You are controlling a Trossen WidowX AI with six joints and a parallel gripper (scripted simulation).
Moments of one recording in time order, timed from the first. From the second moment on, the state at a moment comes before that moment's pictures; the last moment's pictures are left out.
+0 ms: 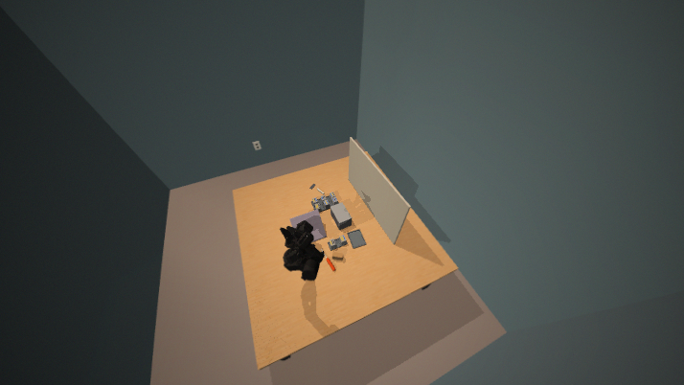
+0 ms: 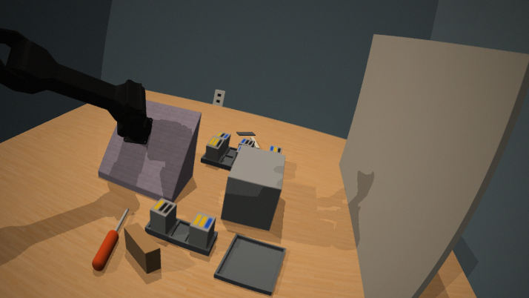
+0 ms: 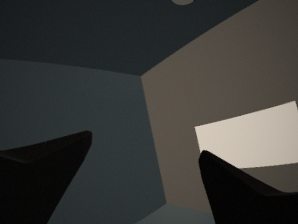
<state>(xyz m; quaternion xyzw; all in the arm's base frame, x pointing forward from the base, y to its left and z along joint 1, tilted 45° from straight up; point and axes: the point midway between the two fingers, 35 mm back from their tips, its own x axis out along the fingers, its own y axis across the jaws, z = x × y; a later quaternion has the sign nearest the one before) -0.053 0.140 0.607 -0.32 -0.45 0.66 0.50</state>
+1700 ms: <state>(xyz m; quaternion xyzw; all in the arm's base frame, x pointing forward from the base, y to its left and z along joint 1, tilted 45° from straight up) 0.396 0.155 0.274 -0.01 0.49 0.18 0.86</state>
